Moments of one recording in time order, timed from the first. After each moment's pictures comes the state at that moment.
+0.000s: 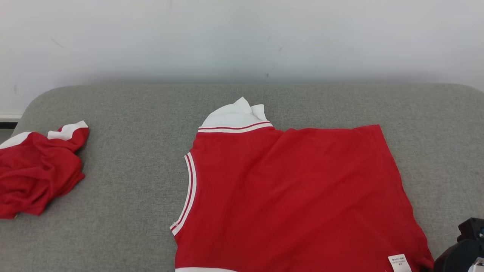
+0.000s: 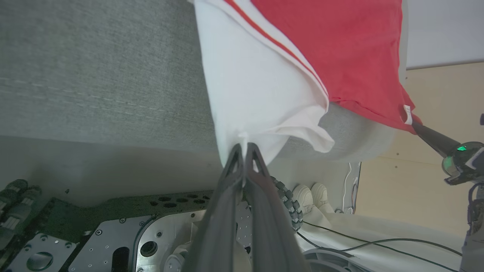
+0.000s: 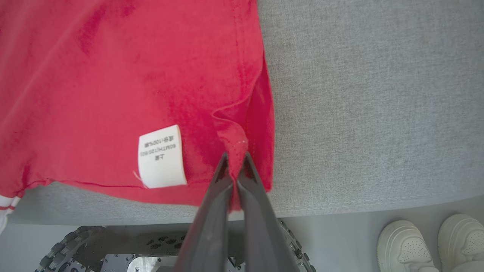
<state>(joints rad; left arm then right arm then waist) 0.18 0.51 -0.54 -0.22 -1.24 0.24 0.40 0.08 -0.14 -0.28 -0.13 0.32 0.13 1.09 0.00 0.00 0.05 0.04</state>
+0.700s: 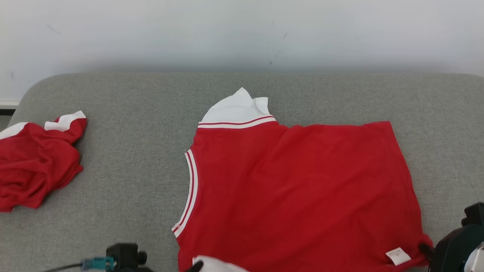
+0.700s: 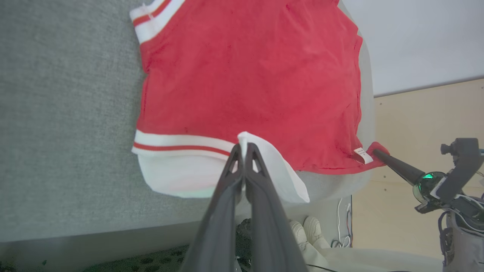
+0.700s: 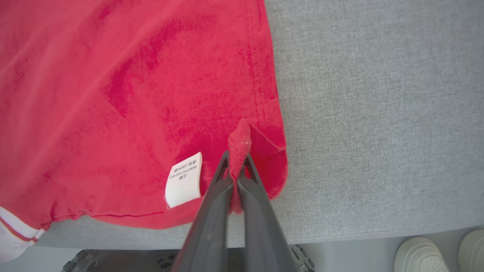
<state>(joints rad) 0.01 0.44 -0.51 -0.19 -1.22 0.22 0.36 0.03 -0.11 -0.30 -0.13 0.32 0.13 1.04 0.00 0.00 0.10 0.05</state>
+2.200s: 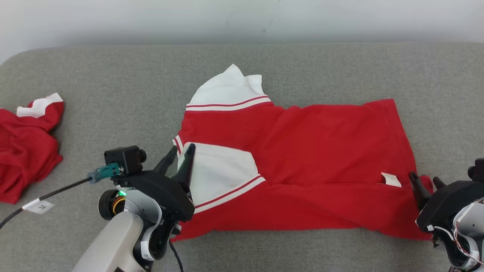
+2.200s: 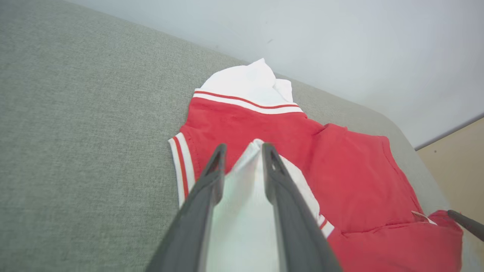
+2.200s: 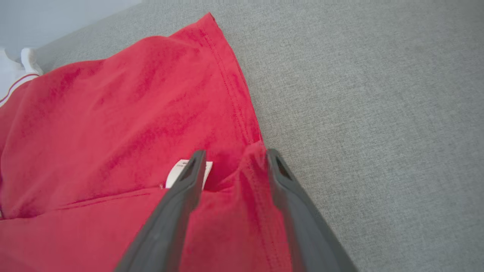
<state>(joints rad) -0.53 0.26 -0.53 0.34 -0.93 0.08 0.04 -0.23 -0.08 -0.31 0.09 0.26 0.13 0.64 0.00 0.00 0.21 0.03</state>
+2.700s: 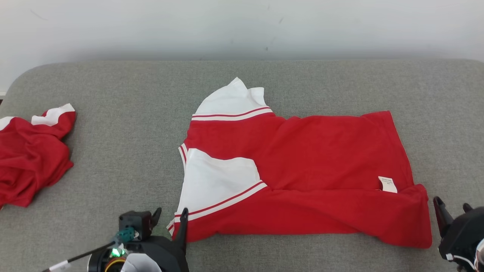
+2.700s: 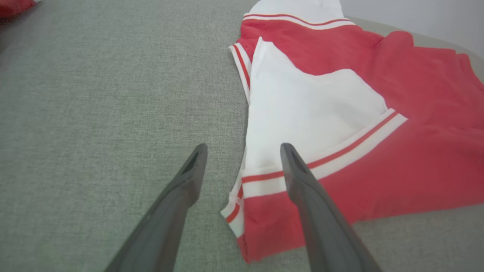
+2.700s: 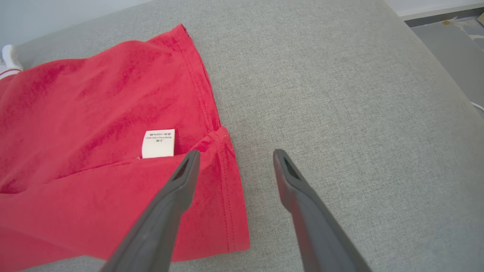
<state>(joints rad) -0.33 0.34 -0.64 0.33 -0.75 0.21 -0.04 -0.10 -0.07 -0.38 -0.06 0.19 0.13 0.68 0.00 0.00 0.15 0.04</state>
